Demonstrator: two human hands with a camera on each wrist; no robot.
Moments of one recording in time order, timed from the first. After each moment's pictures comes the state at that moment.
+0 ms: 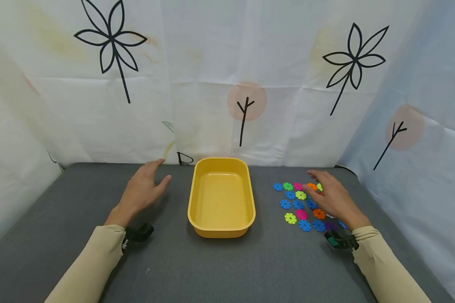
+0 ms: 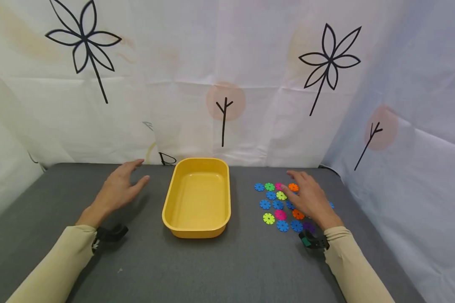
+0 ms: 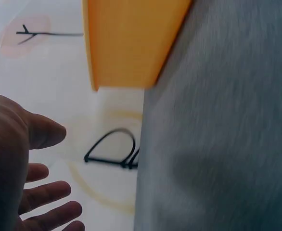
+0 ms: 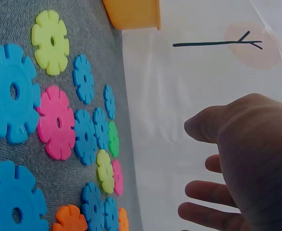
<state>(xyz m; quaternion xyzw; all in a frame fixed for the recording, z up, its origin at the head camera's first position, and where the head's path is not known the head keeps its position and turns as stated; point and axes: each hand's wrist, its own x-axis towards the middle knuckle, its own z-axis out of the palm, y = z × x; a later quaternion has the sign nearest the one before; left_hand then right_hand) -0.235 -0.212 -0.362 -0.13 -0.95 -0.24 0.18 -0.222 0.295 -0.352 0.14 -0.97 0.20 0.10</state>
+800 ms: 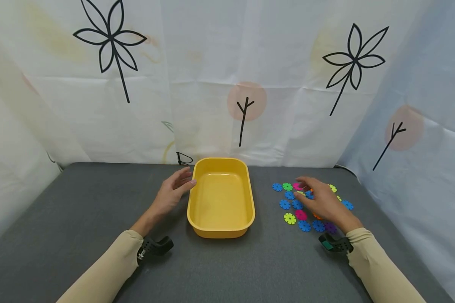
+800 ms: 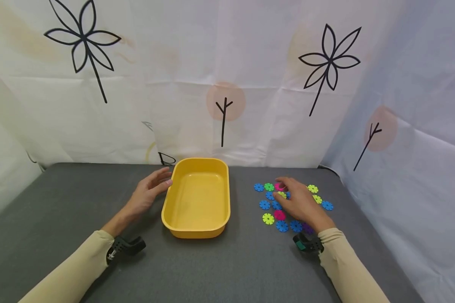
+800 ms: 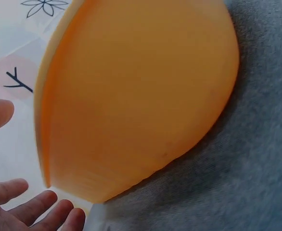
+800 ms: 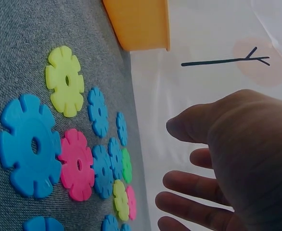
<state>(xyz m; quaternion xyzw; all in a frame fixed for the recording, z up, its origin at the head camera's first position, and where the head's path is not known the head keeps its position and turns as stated) -0.229 -0.158 -0.378 -0.14 -0.79 -0.59 0.00 -0.223 0.281 -0.361 0.18 -0.95 0.25 0.07</state>
